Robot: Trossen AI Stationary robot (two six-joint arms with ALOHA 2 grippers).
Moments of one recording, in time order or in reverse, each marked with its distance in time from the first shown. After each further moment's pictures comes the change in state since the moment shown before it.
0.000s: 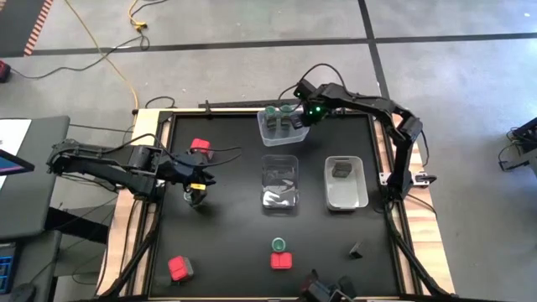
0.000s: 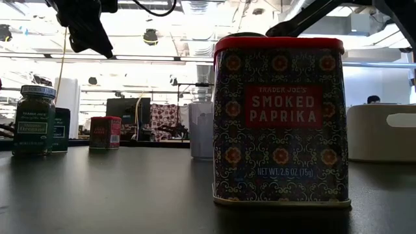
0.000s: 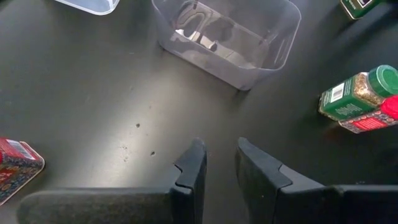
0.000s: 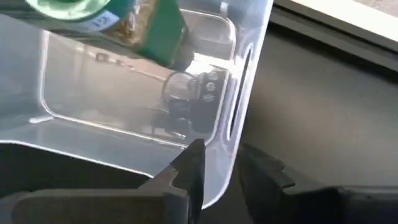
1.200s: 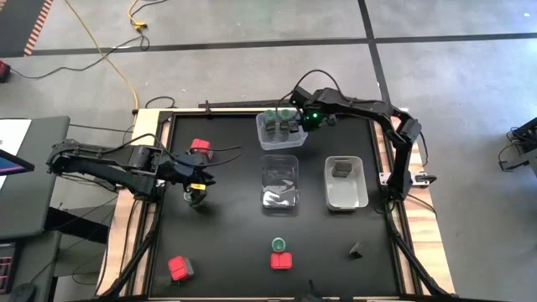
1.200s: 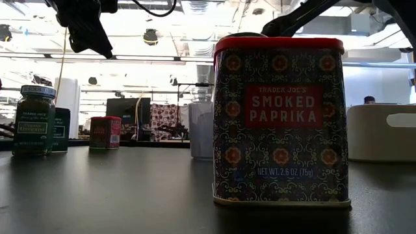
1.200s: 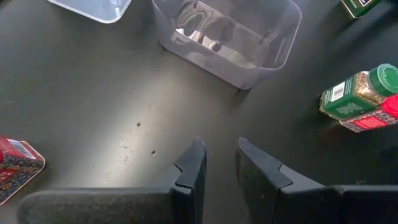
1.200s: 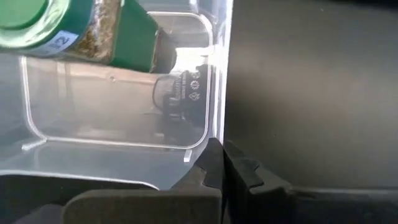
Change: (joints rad) left arm 0.000 0.000 0.000 -0.003 0.000 0.000; right arm 0.081 -0.003 0.002 -0.064 0.015 0.253
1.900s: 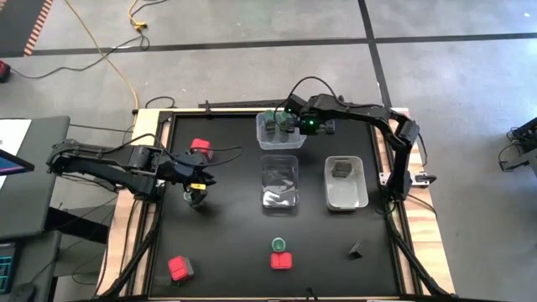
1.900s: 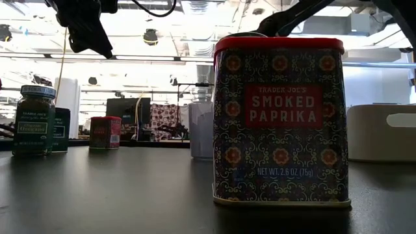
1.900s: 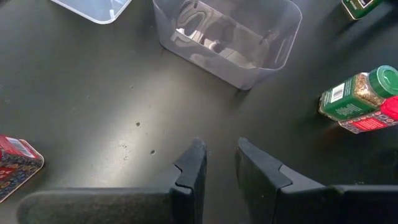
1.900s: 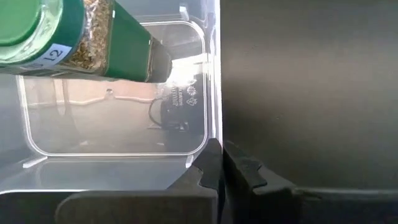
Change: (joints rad) left arm 0.000 0.000 0.000 0.000 0.000 -0.010; right arm 0.069 0.001 0.000 -0.019 0.102 0.293
